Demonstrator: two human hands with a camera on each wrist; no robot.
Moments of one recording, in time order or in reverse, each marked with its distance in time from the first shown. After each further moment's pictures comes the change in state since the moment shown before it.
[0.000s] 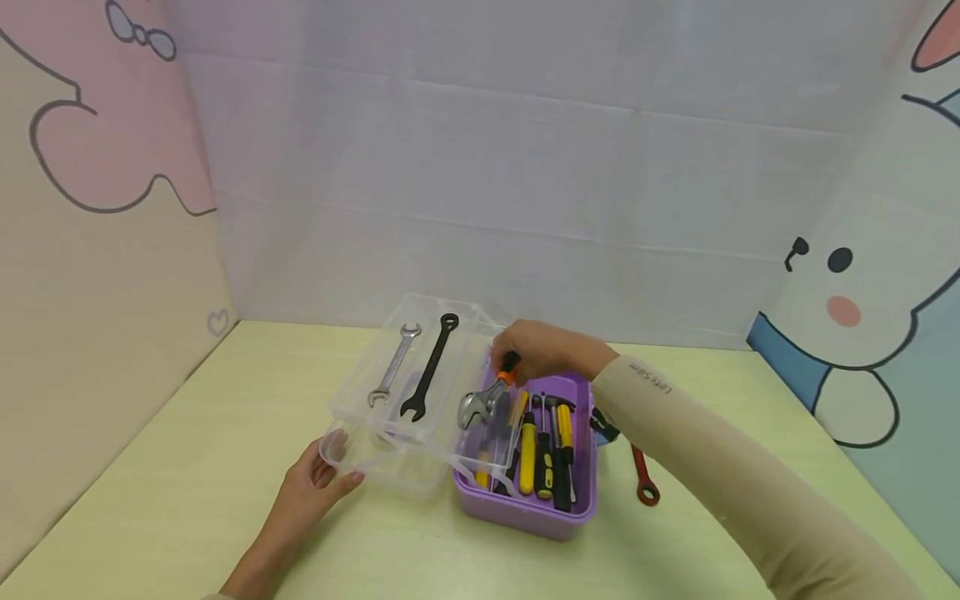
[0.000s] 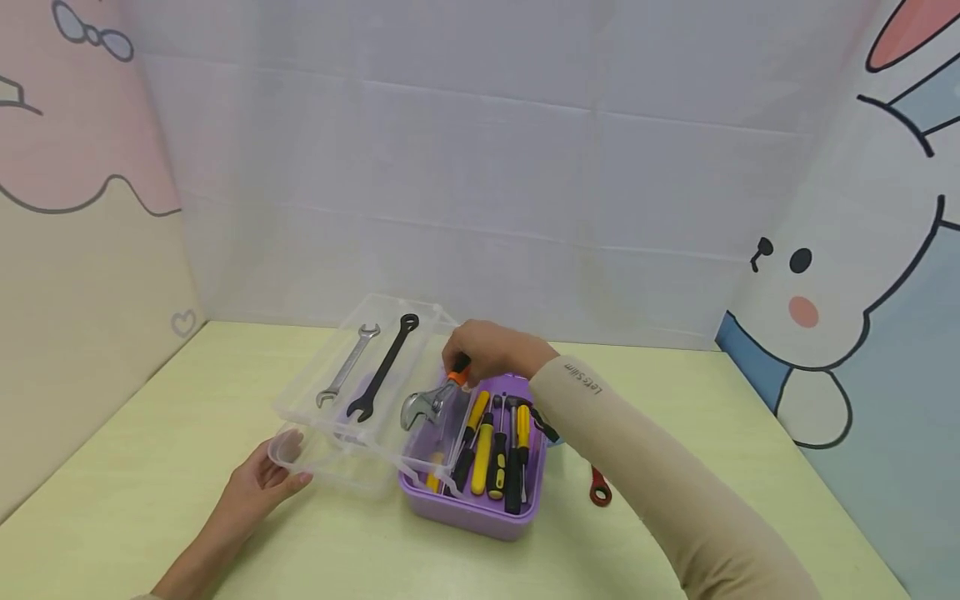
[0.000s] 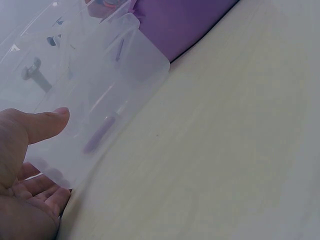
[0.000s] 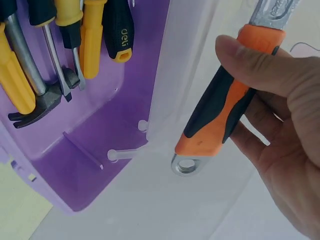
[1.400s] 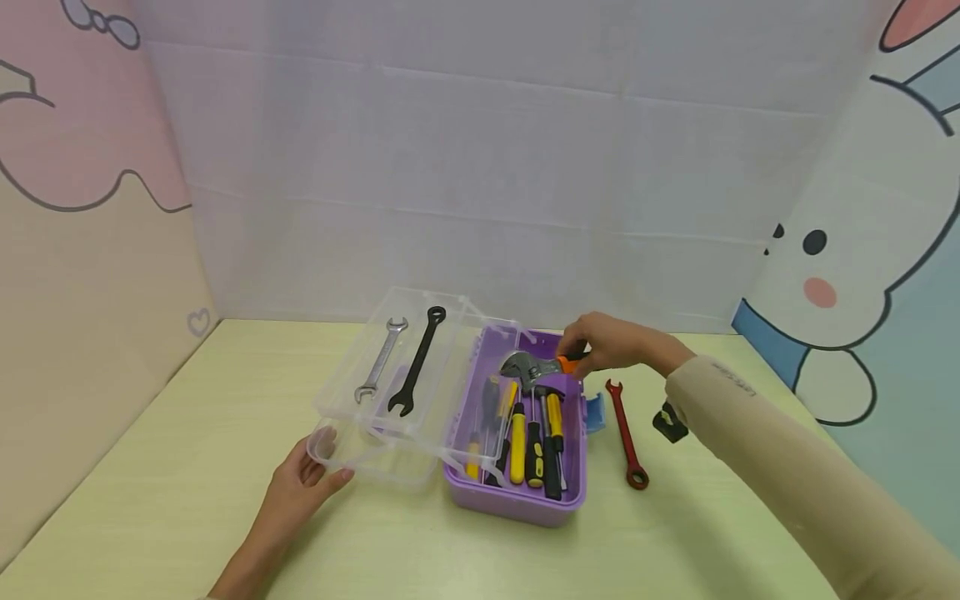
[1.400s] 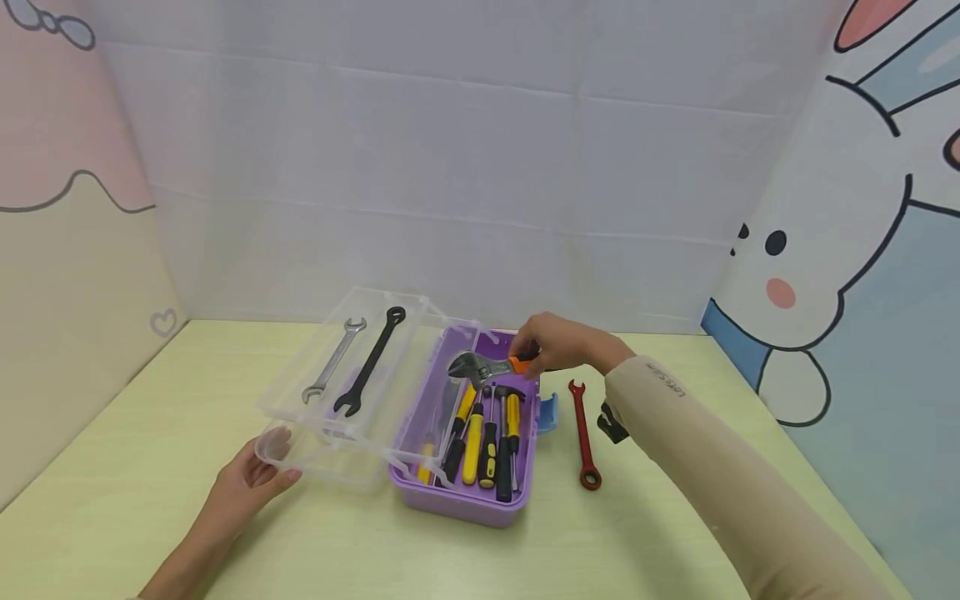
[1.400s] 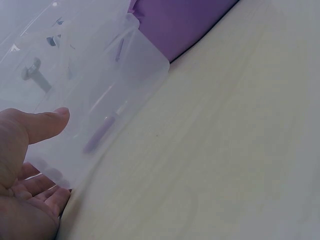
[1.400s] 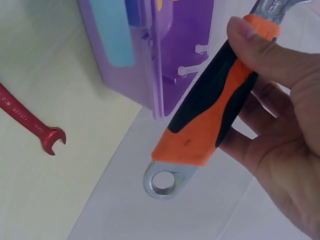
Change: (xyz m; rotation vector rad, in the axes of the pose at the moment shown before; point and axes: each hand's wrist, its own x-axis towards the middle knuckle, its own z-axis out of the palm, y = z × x) left_hand -0.008 0.003 -0.013 -0.008 -0.006 0.016; right_hand -0.072 0.046 0.000 0.183 0.041 0.068
